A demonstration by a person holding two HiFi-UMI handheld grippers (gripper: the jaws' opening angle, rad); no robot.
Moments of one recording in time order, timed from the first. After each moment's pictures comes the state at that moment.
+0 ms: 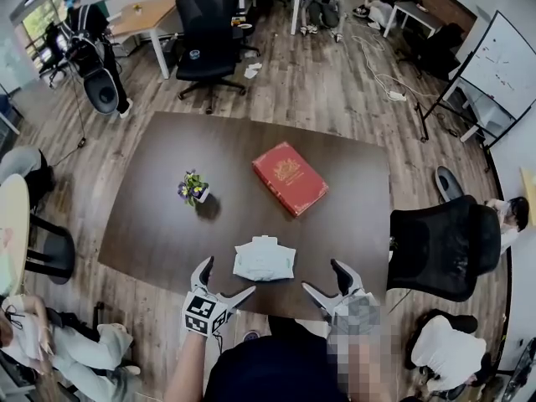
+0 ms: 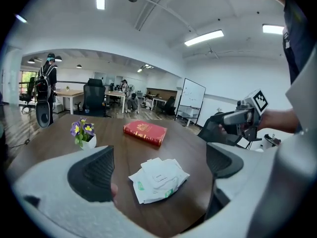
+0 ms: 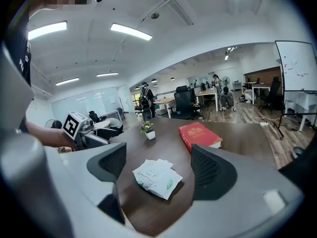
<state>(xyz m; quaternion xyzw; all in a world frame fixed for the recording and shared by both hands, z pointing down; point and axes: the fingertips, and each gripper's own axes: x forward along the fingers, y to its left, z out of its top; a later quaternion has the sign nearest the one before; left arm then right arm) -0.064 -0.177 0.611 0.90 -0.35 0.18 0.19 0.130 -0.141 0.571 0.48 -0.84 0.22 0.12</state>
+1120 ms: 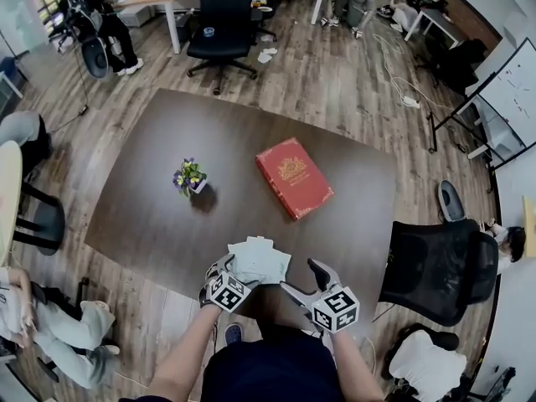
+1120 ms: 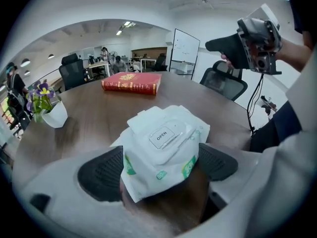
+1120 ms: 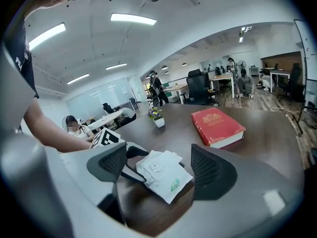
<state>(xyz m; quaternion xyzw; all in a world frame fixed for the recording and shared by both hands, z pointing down) -0.011 -0.188 0.807 0.85 -0.26 0.42 0.19 0.097 -0.187 0.631 0.39 -0.87 0.26 0.17</state>
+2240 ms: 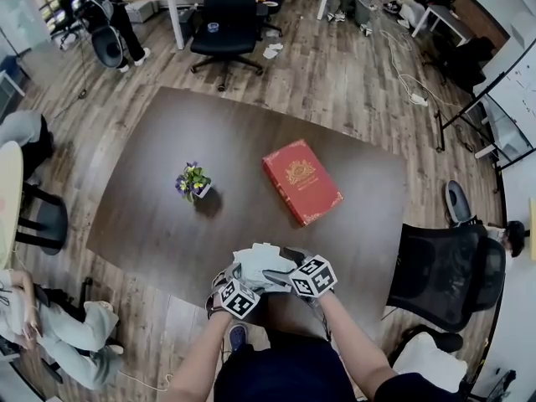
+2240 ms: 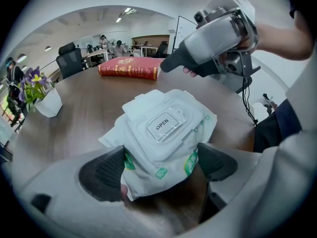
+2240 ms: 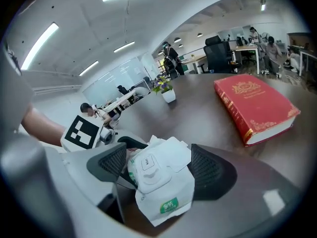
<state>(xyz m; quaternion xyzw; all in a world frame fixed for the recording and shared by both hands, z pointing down) -0.012 -0.185 0.836 0.82 -0.25 0.46 0.22 0.033 -0.246 0.745 0.24 -0.87 0.33 0.27</state>
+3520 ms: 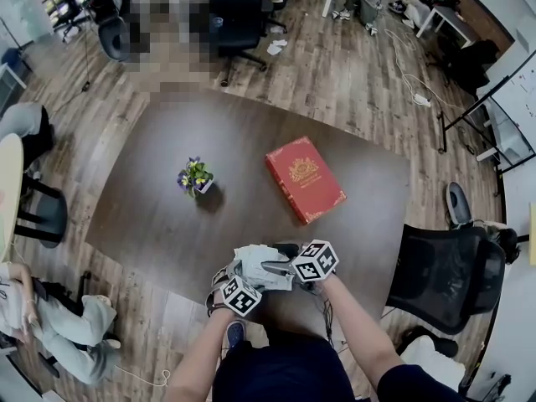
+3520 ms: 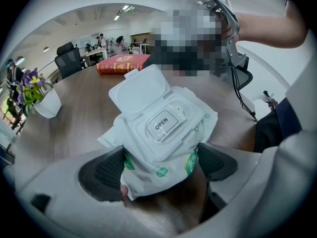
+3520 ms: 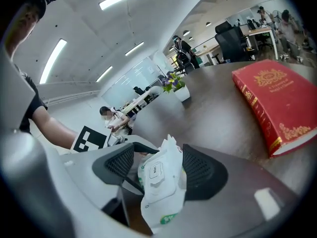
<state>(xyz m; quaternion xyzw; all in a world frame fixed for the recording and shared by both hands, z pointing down) -0.014 -0.185 0.844 0.81 -0.25 0.48 0.22 0.010 -0.255 0.743 0.13 -0.89 0.37 0.24</state>
